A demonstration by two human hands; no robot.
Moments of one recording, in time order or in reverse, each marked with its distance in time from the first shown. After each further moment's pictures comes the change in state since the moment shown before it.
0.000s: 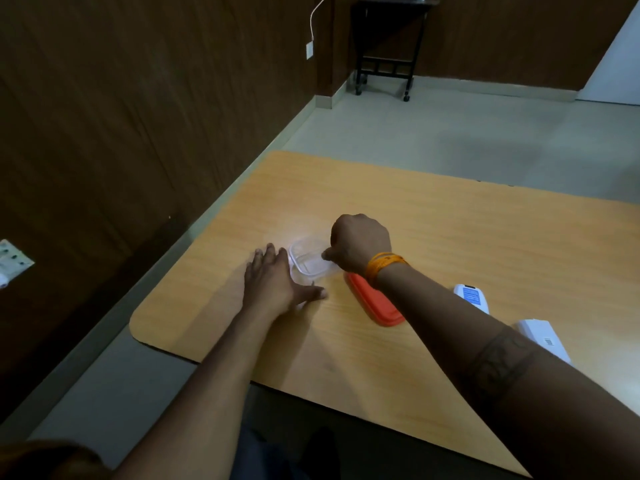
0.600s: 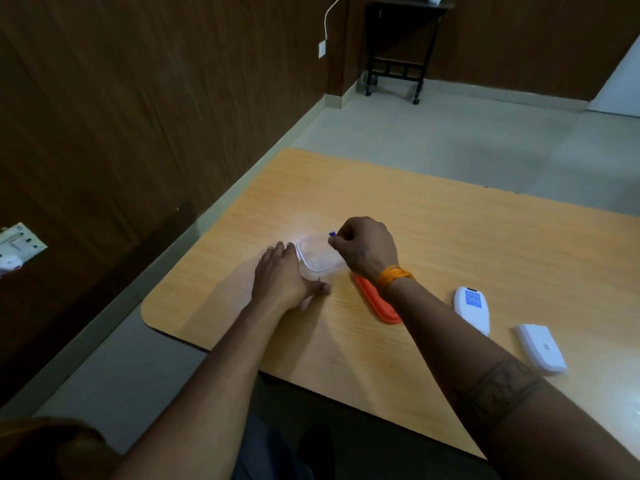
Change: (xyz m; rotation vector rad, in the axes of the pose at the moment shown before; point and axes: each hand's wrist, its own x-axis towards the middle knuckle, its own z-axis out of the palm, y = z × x) left_hand -0.013 0.007 -0.007 -0.108 0.032 -0.003; right_hand -0.011 0.008 0.012 0.436 0.076 0.109
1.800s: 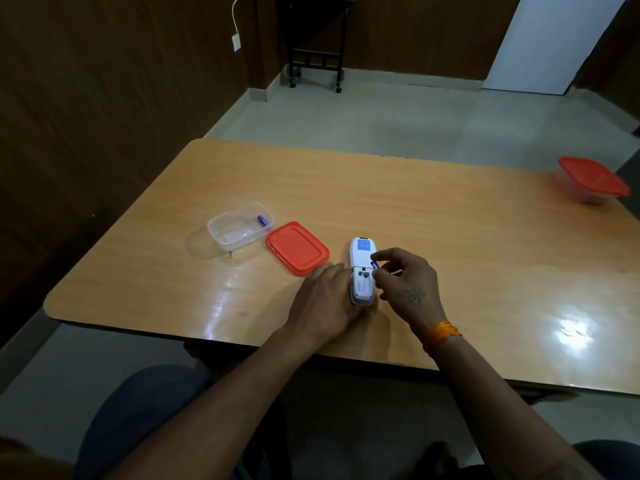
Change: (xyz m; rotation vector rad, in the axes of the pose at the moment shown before) left_hand -0.136 0.133 0.115 -0.038 -0.007 0.693; right_hand -0.185 0.166 -0.105 0.299 0.301 0.232
